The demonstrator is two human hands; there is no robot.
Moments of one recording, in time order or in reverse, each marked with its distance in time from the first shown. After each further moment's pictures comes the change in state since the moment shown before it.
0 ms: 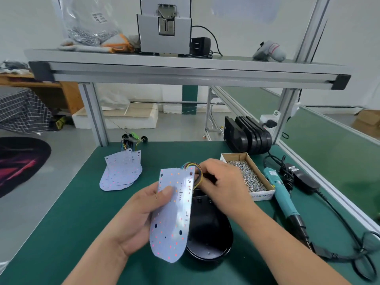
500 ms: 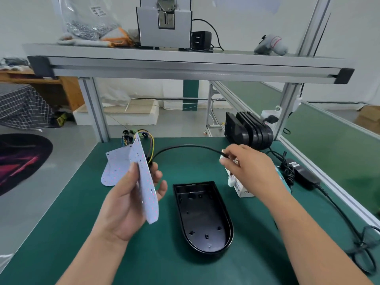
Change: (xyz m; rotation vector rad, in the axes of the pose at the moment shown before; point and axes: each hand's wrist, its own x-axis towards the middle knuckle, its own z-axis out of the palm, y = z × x) left_hand 0.008 0.003 -0.019 -0.365 0.226 0.294; right_hand 0.007 0.045 -0.051 -0.512 -0.131 0.275
